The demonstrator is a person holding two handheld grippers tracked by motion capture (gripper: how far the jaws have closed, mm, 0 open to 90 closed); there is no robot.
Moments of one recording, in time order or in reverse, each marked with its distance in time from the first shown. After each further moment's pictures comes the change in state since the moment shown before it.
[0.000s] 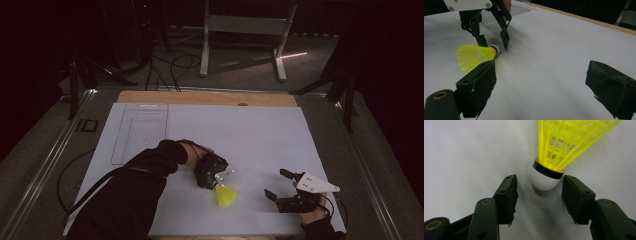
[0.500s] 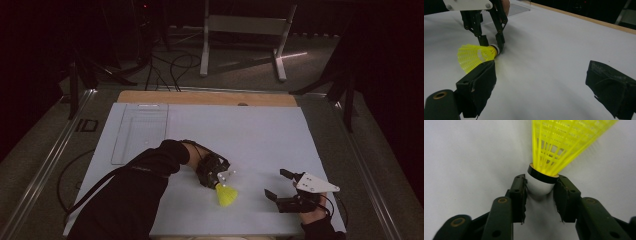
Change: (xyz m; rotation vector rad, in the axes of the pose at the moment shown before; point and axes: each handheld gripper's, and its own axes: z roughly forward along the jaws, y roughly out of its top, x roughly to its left) left arm 0.004 0.003 0.001 -0.004 -0.053 0.000; right arm 0.000 0.000 0.000 0.007 -0.004 0.002
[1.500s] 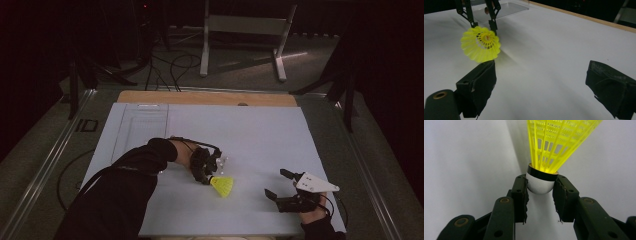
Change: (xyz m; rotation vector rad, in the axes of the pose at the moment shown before) left arm -0.004 -0.020 -0.025 -0.006 -0.072 -0.401; right arm -0.001 0.000 0.000 0.007 -0.007 0.006
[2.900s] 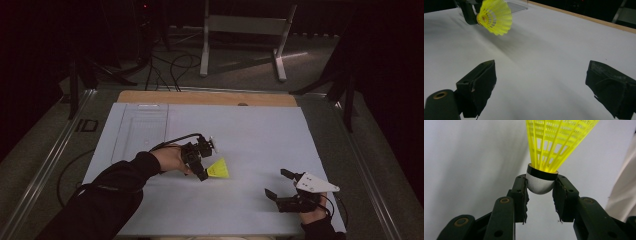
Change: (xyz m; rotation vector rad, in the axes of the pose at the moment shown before) left arm -0.011 -0.022 -0.036 -0.083 -0.016 -0.661; right arm 0.001 0.001 -0.001 0.001 -0.010 -0.003
